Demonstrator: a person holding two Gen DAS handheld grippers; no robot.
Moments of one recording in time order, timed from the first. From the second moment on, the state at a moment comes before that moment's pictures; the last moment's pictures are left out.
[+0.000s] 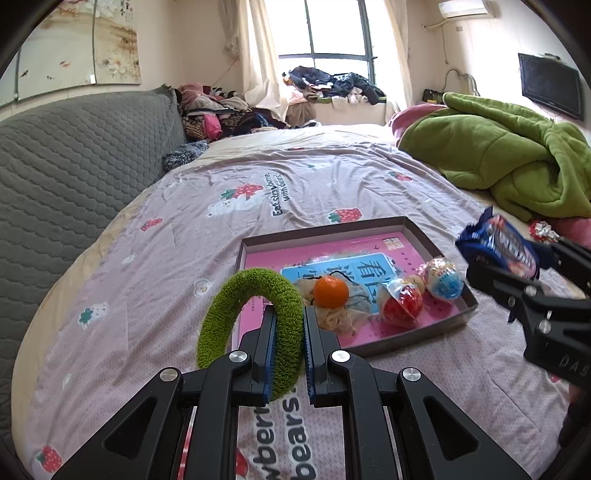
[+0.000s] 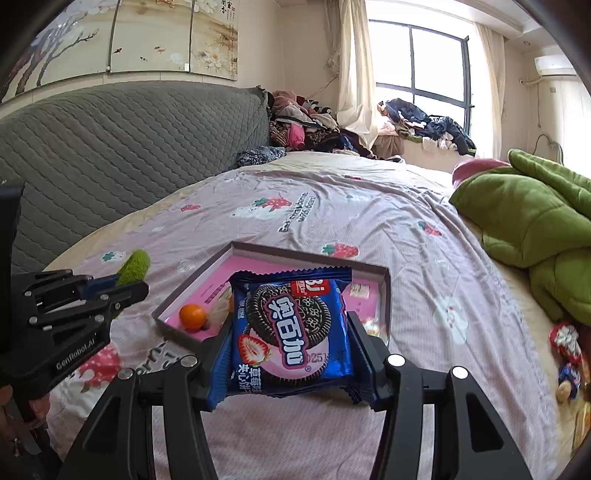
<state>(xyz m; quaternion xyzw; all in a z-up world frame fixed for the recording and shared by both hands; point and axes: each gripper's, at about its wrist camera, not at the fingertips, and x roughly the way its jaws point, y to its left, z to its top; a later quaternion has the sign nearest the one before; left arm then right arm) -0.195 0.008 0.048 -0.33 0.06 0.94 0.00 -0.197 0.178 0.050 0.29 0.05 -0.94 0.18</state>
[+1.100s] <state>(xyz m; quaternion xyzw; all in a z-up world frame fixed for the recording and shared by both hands) -0.332 -0.012 -0.015 -0.39 0.06 0.92 -0.03 -0.308 0.185 0.010 0.31 0.05 -0.94 0.14</state>
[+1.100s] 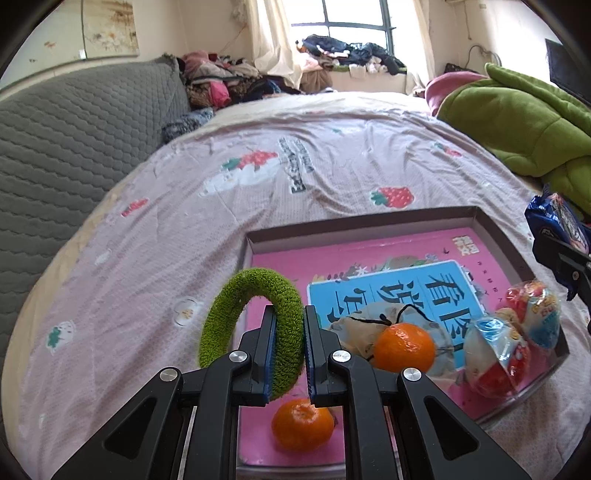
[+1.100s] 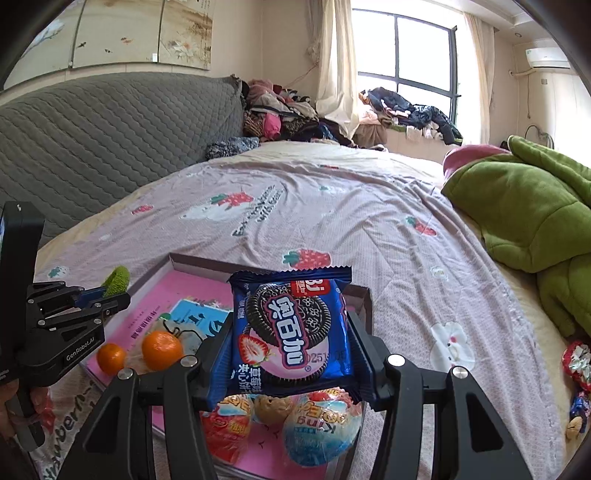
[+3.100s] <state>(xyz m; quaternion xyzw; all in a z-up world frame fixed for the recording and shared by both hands) -0.358 -0.016 -0.051 -0.45 0.03 0.89 -0.02 -0.333 0.186 -0.024 0.34 0.05 -0.93 0.11</state>
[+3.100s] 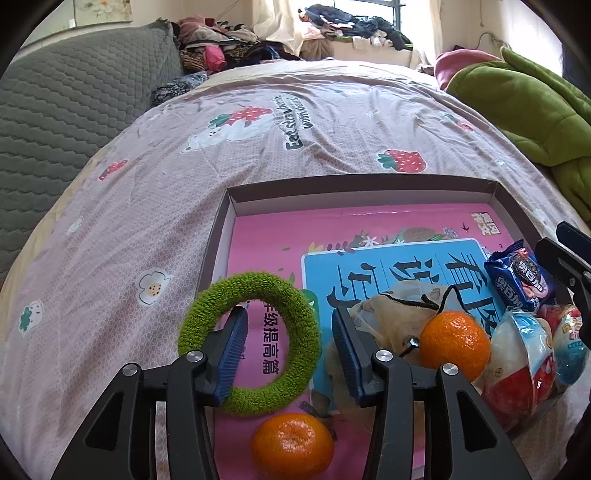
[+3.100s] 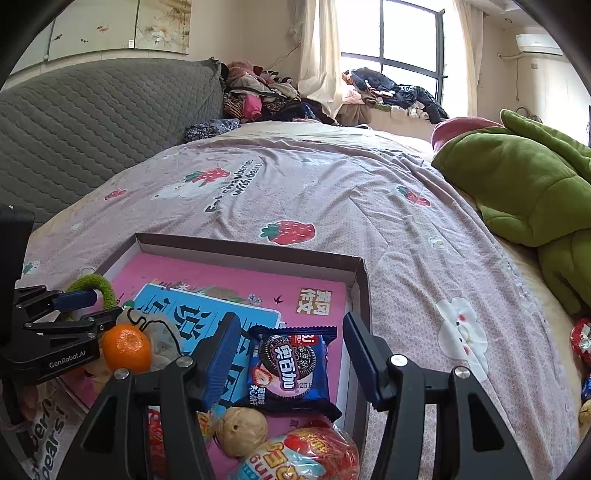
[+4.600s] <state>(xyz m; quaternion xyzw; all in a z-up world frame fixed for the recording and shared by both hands) -0.266 -0.011 0.058 -0.38 0.02 0.93 -0.01 -0.248 0.177 0.058 0.27 0.02 -0.95 0.14</state>
